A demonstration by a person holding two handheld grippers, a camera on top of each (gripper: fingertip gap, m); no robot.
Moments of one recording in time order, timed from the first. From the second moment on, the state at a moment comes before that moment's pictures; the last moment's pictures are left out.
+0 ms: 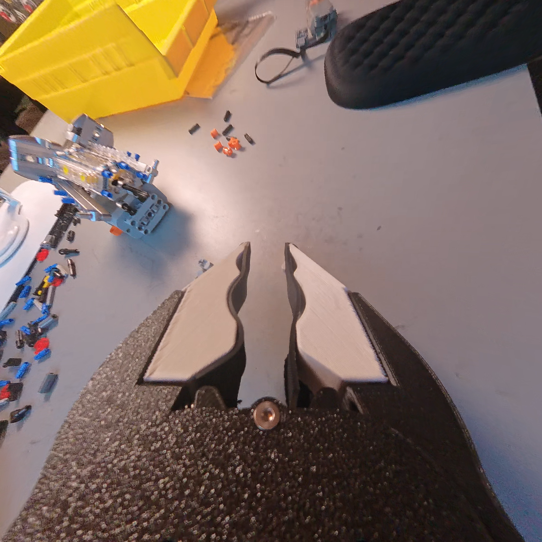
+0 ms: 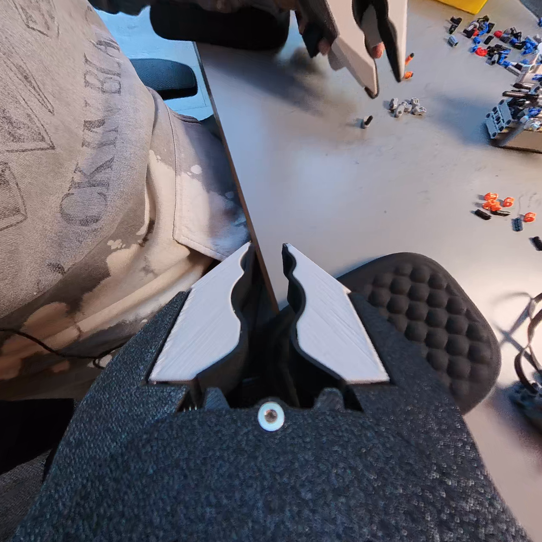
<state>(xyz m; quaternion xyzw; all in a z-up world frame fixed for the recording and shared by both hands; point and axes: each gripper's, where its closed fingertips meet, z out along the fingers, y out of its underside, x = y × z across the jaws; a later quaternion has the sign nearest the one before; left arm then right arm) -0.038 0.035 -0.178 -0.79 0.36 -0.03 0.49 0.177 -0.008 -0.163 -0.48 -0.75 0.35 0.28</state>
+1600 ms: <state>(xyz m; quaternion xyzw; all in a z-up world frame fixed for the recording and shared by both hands) 0.144 -0.358 -0.257 -0.79 0.10 -0.30 0.52 0.313 -0.148 -0.160 -0.69 -0.51 0.32 0.40</state>
